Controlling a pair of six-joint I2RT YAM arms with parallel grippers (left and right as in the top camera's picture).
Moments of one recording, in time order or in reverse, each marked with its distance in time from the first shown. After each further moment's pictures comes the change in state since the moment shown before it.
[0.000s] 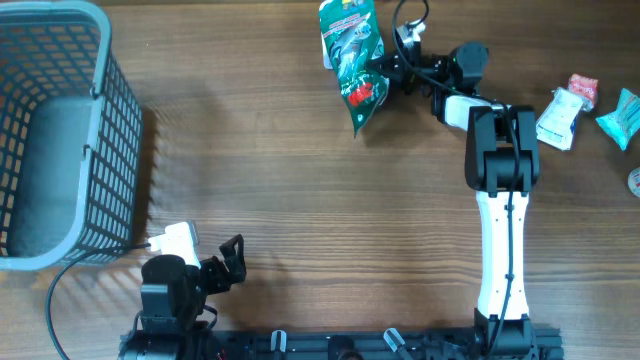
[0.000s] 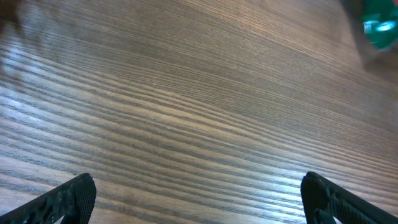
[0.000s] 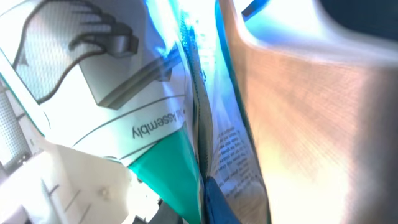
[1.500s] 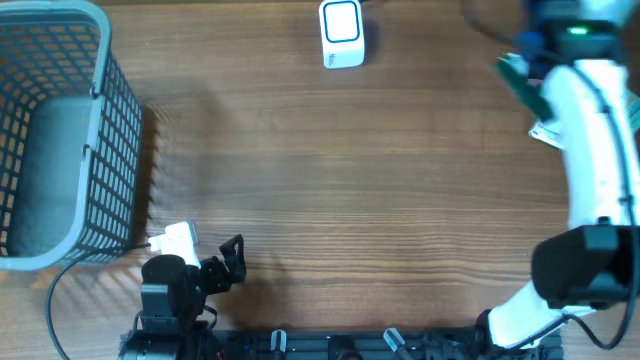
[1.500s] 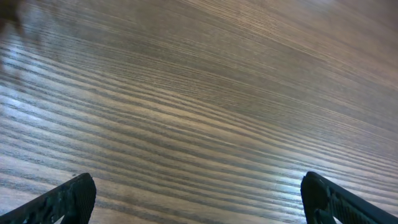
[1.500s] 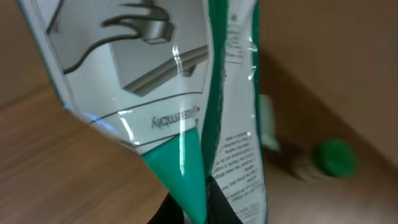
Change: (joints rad) left arm 0.000 -0.001 -0.001 -0.002 0.000 0.000; right arm -0.111 -0.935 -0.013 -2.218 2.202 -1.486
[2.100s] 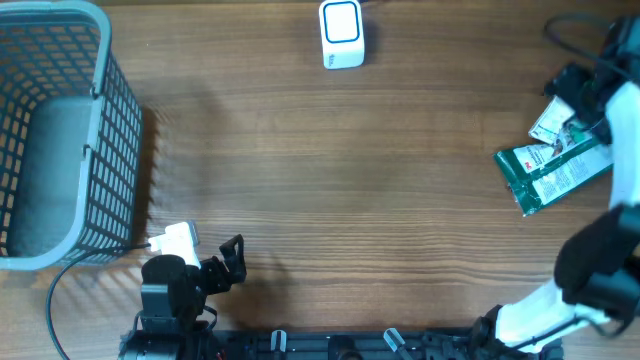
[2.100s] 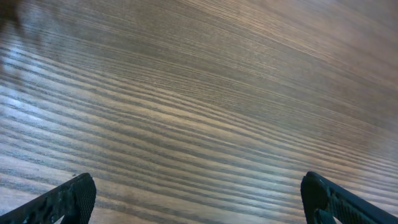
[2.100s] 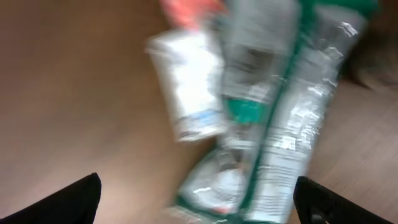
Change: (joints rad) left arm 0.000 0.000 0.000 0.000 0.000 0.000; right arm -0.262 -0.027 -0.148 -0.063 -0.595 0.021
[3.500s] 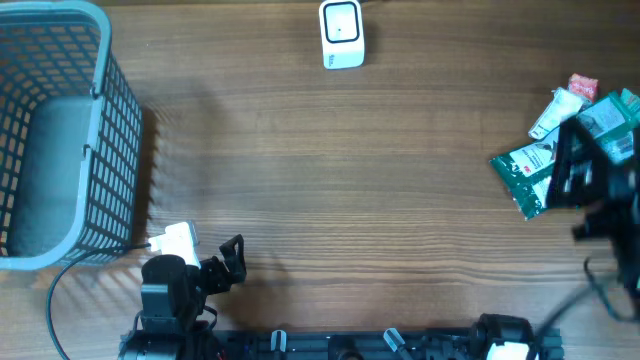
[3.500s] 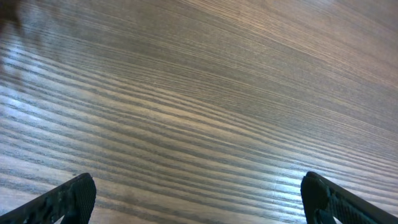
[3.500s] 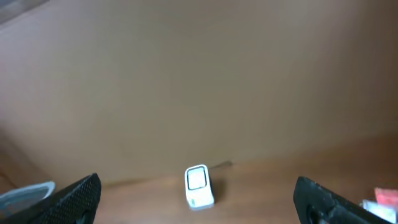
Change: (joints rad) left arm 0.000 0.000 0.000 0.000 0.000 0.000; right arm 0.229 -1.088 -0.186 0.195 -0.314 -0.122
